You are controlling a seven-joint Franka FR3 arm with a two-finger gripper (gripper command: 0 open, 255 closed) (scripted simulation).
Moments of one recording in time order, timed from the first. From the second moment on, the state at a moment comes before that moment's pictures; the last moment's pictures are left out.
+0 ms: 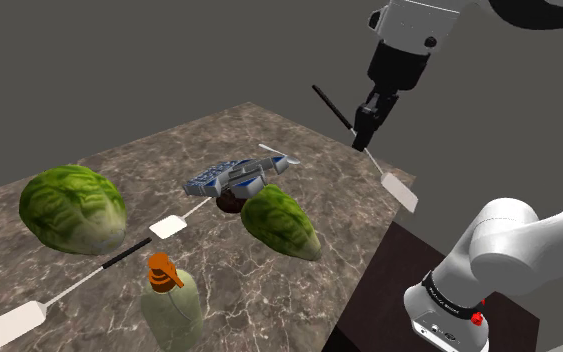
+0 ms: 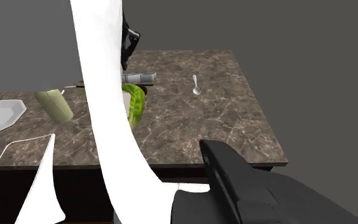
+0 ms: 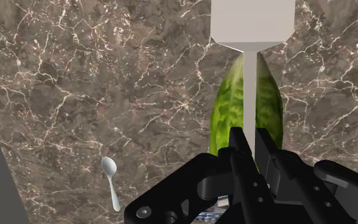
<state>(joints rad) 0.10 -0.69 0.33 -2.12 0.19 1.52 0.23</state>
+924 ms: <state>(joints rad) 0.12 -0.52 0.66 -1.92 0.27 1.56 0.58</state>
